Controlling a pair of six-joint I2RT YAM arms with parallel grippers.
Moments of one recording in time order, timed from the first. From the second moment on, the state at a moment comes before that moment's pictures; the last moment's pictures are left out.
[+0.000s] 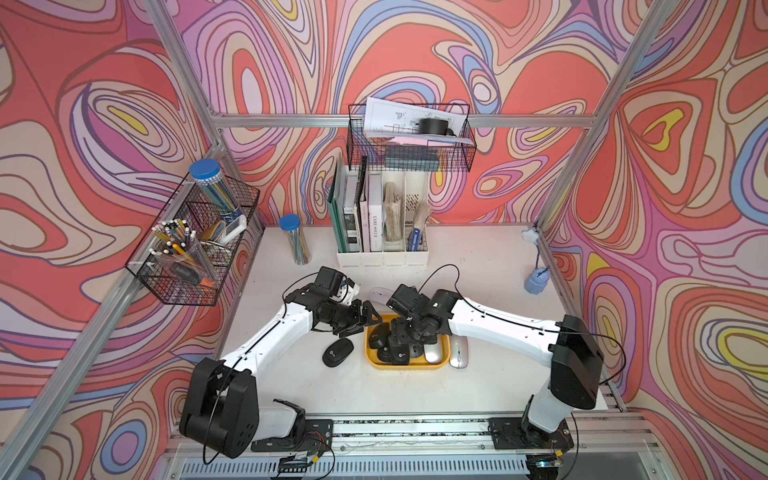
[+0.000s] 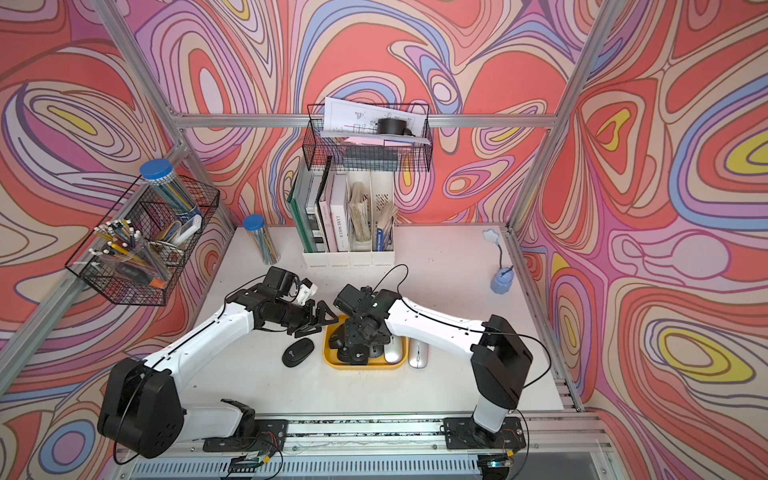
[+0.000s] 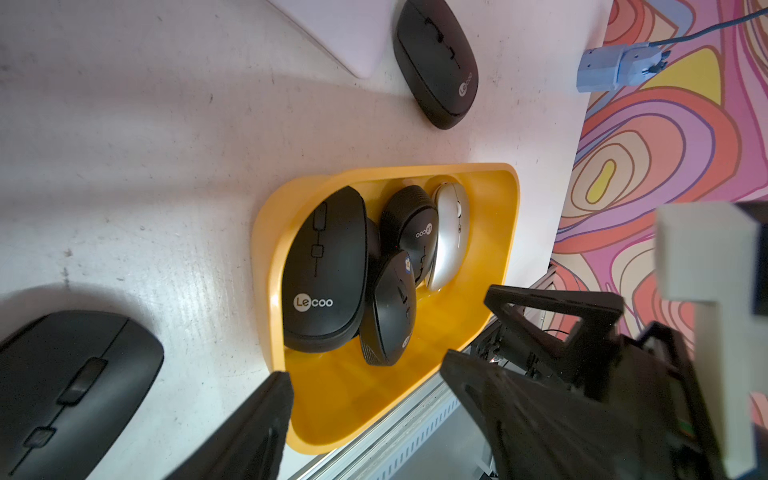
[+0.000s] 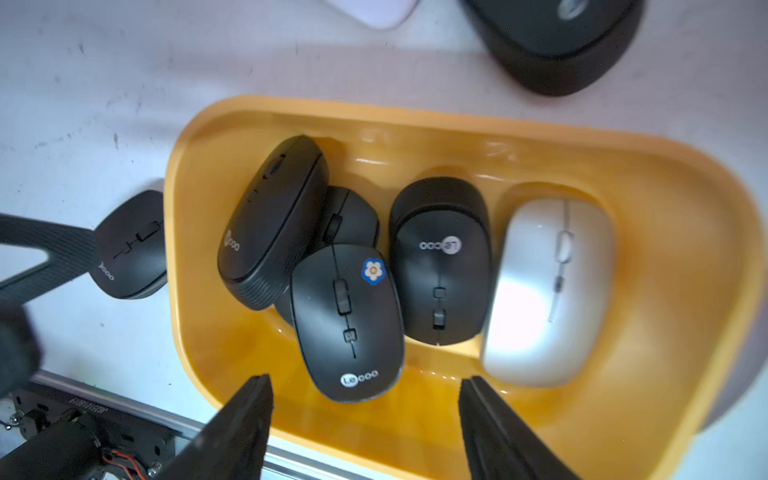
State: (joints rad) left arm -0.34 1.34 0.92 -0.69 0.62 -0.58; right arm 0.96 1.67 1.36 -0.93 0.09 0.85
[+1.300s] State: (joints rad) left arm -0.71 1.49 1.11 -0.67 0.54 -0.58; right arm 0.57 1.52 0.92 -0.87 0.00 0.66
